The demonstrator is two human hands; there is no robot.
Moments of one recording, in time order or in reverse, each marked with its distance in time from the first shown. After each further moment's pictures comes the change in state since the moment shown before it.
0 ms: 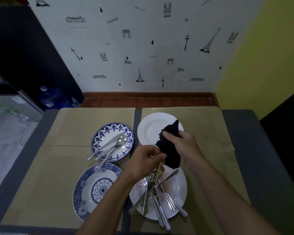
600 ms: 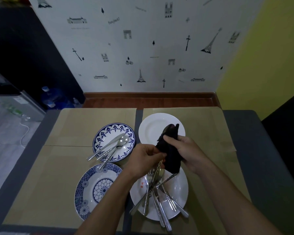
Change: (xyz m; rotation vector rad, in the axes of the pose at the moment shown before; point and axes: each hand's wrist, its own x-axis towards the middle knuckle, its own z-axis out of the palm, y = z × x) left_hand 0.001 0.006 -0.004 -0.008 0.031 -0.012; right_hand 0.000 0.004 -0.008 0.028 -0.163 0.128
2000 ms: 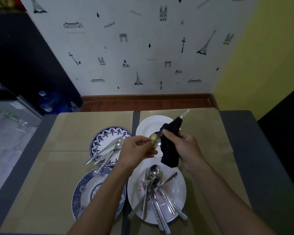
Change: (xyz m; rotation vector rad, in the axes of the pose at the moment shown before) left_hand 0.015 0.021 -0.012 -0.196 0.198 -0.065; right_hand -0.010 -0.017 0.010 0.200 0.174 -0.102
